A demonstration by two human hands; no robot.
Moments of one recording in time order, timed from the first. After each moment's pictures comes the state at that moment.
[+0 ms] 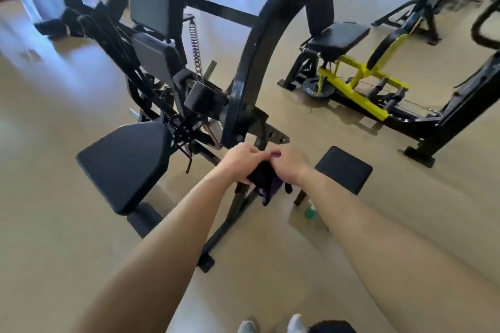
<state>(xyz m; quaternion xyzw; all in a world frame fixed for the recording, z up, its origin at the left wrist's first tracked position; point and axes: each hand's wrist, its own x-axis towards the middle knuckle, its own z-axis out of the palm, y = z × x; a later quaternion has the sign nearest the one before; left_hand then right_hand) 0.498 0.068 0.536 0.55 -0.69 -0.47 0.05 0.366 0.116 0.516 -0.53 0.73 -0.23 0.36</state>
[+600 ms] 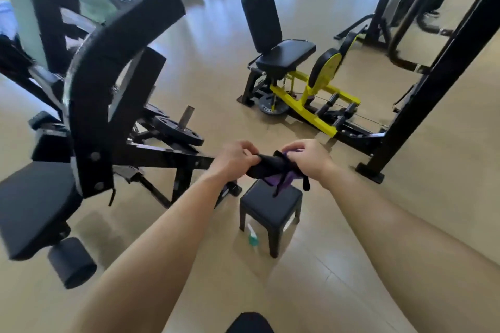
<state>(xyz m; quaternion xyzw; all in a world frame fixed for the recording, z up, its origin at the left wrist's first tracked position) 0.118 0.066 0.525 0.52 -0.75 -0.40 0.12 -0.062 0.153 0.536 -0.43 0.76 -0.33 0.36</state>
